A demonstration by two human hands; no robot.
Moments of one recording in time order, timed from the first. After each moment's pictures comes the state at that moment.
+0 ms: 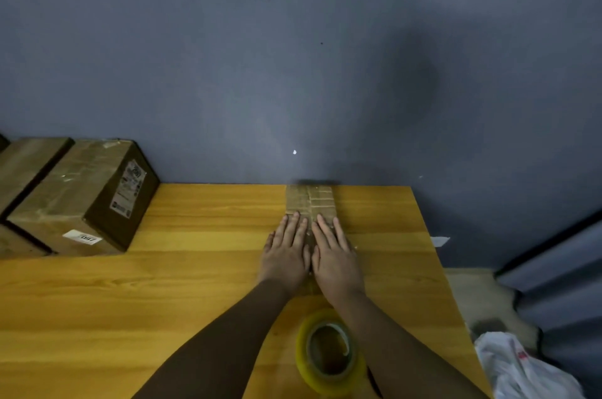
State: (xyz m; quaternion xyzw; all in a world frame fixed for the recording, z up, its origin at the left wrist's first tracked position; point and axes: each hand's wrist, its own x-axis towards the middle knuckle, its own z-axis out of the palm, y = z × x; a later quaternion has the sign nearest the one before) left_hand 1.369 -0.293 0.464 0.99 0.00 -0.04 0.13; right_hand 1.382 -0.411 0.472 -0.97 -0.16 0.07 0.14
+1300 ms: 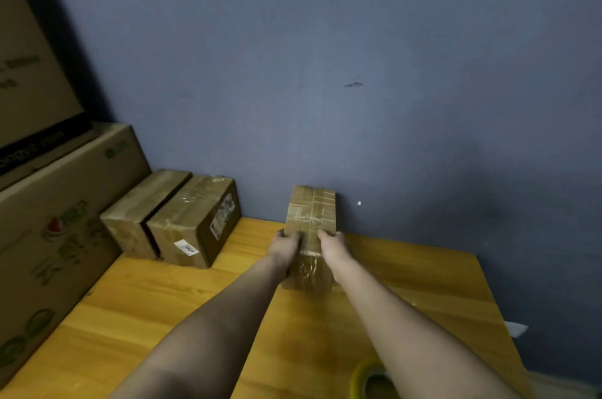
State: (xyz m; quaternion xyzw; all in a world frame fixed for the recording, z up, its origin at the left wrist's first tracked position) left_hand 1.339 -0.192 0.585 0.66 0.36 0.00 0.66; right_hand 1.407 -0.271 0.541 -0.79 0.08 0.20 0.57
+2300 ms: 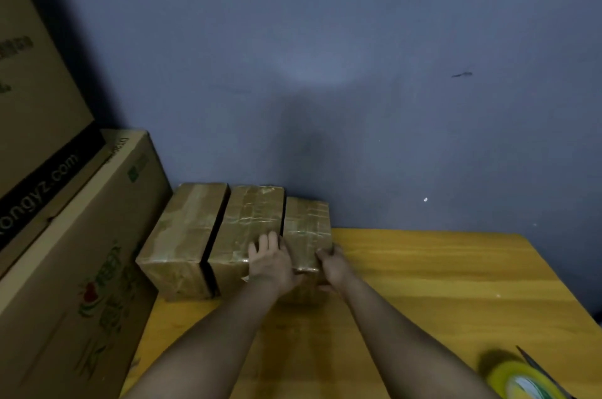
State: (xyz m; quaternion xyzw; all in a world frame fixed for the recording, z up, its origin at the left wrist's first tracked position) left_hand 1.336 0.084 0.536 0.99 0.09 -0.10 -0.01; right_hand 1.371 -0.038 0.521 -0.74 0.16 0.26 0.60
